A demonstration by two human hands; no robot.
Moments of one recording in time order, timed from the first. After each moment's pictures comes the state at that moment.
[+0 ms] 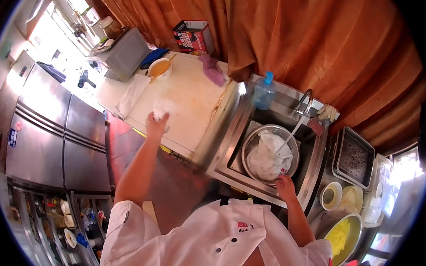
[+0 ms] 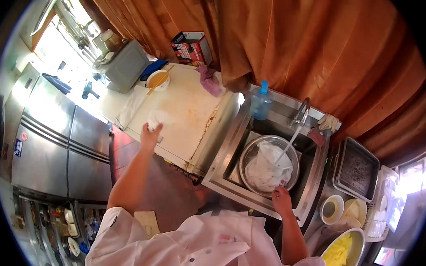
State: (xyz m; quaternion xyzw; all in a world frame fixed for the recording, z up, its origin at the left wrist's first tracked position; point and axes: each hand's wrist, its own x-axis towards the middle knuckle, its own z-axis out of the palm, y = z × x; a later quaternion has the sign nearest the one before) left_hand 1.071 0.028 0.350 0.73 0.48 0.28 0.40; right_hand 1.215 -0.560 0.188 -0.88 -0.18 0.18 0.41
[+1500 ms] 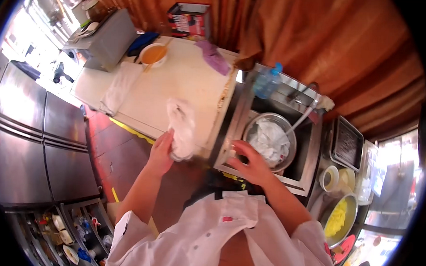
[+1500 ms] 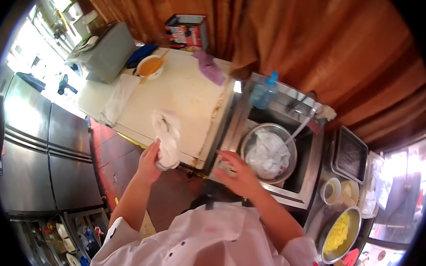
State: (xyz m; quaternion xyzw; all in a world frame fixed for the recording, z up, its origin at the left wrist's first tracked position) left_hand 0.984 -0.012 0.382 0.48 0.19 0.20 0.83; right_hand 1.133 -0.287 0.400 -0.73 -0.36 0.23 0.53
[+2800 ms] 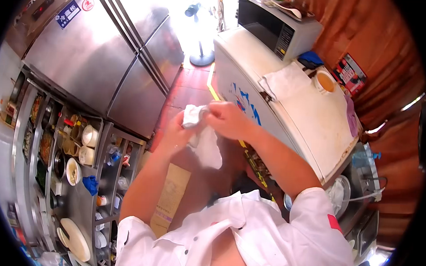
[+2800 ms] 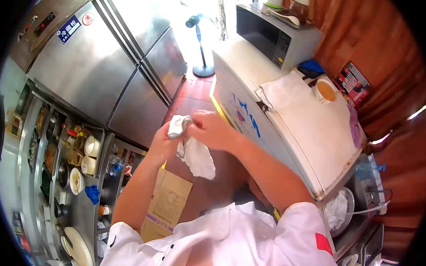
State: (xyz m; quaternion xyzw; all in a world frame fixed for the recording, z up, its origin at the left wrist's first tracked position) left_hand 0.524 0.251 0.466 0.61 0.42 0.36 0.57; right_hand 0.744 0.237 0.492 -0.48 -0.72 0.34 0.36
